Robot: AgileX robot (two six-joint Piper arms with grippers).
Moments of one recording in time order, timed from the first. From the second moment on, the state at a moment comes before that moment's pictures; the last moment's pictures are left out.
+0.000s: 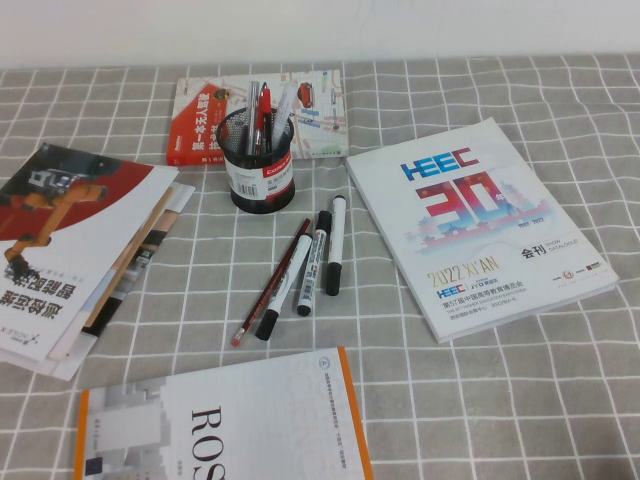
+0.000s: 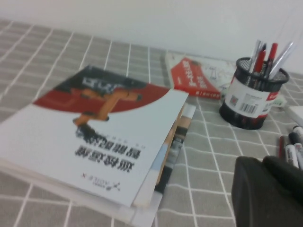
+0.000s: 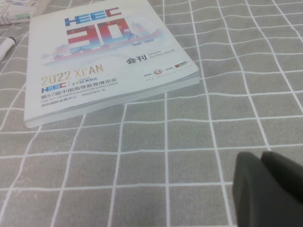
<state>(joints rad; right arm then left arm) 0.05 -0.02 0.03 0.12 0.41 0.03 -0.29 0.11 -0.15 0.50 0.38 -0.67</state>
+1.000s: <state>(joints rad) 0.05 -0.02 0.03 0.12 0.41 0.03 -0.12 -0.01 0.03 0.06 0.38 -0.09</state>
